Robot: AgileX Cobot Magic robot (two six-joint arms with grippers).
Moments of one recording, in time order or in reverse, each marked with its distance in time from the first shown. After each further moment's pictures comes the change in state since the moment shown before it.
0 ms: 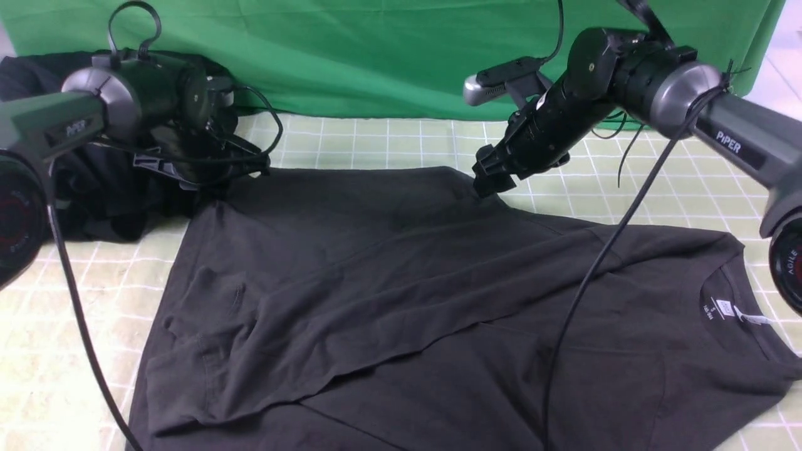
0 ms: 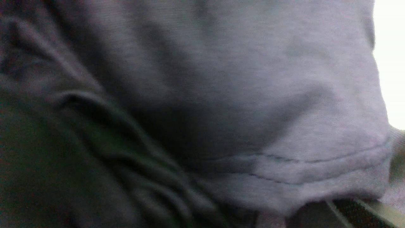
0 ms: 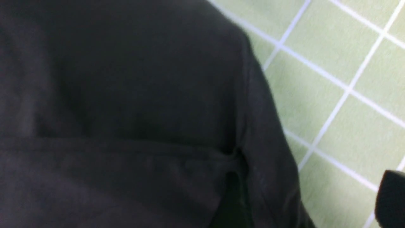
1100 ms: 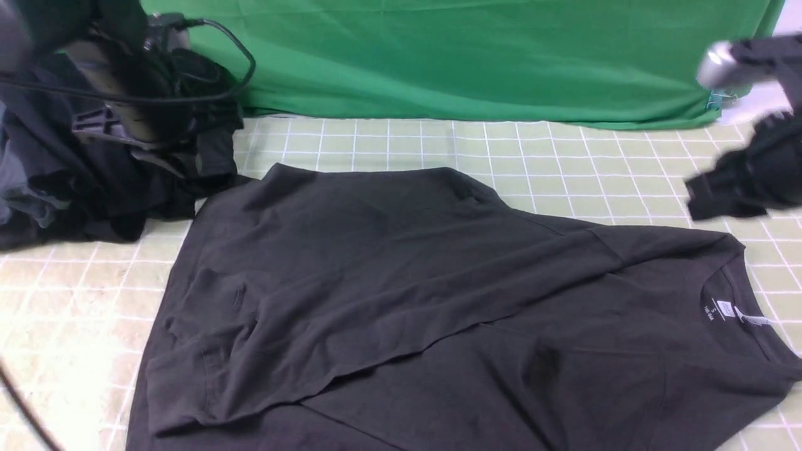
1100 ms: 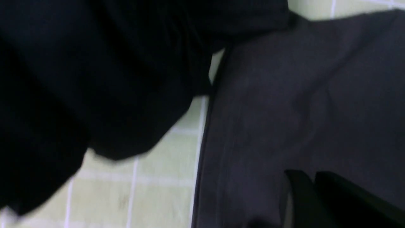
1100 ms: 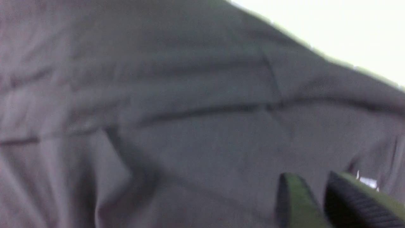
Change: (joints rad) right arm -0.184 -0.843 0.795 -0.008 0.033 0.093; left arm -0.017 -0.279 0.084 -0.155 0.282 0.048
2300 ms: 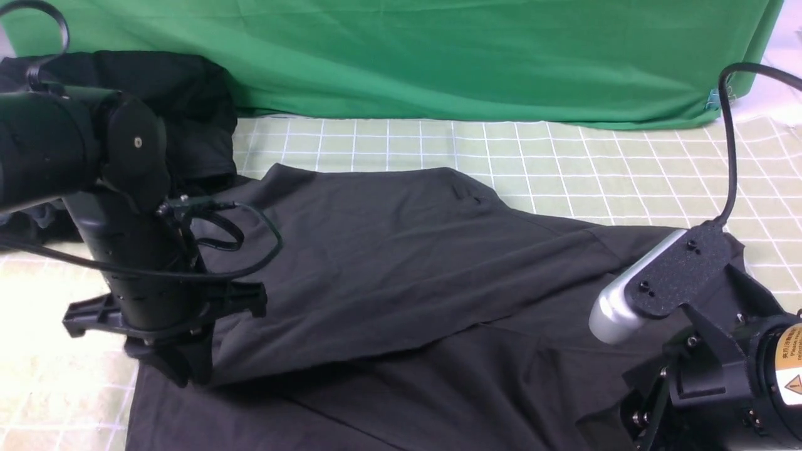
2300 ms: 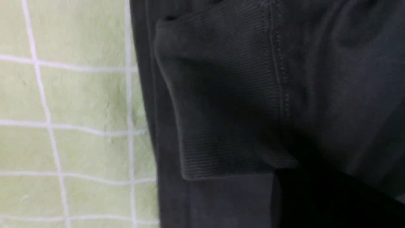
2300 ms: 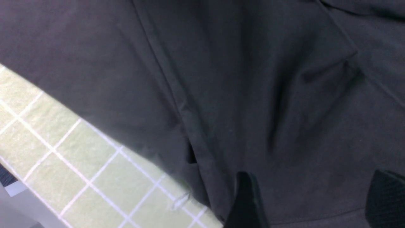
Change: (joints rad) right arm 0.591 -0.429 0.520 -0.148 -0.146 0.259; left arm -0.158 -0.354 0.620 -0.096 0.182 -0.114
